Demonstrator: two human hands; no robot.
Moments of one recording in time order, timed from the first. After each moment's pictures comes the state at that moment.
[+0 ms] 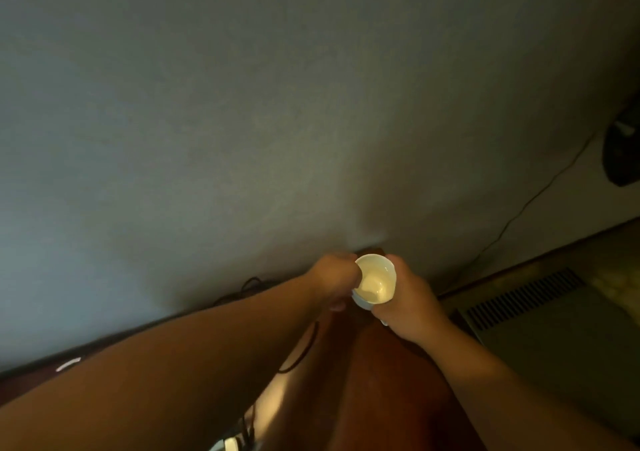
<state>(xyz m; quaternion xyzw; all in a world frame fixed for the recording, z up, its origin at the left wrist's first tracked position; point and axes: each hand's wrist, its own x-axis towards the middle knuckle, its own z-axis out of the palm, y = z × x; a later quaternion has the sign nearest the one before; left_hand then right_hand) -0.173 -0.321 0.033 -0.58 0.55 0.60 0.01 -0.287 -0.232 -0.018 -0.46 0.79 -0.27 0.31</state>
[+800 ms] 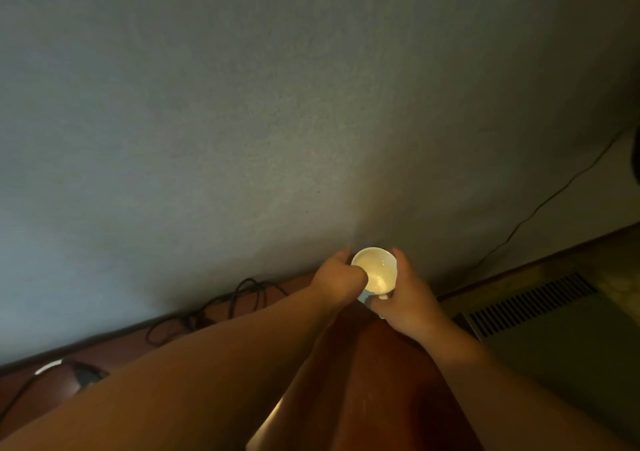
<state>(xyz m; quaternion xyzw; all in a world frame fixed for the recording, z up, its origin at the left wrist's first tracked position) -0.182 -0.330 -0.007 -0.58 0.56 0.59 -0.08 -0.293 -0.257 -0.050 -0.43 0.81 -0.25 0.32</state>
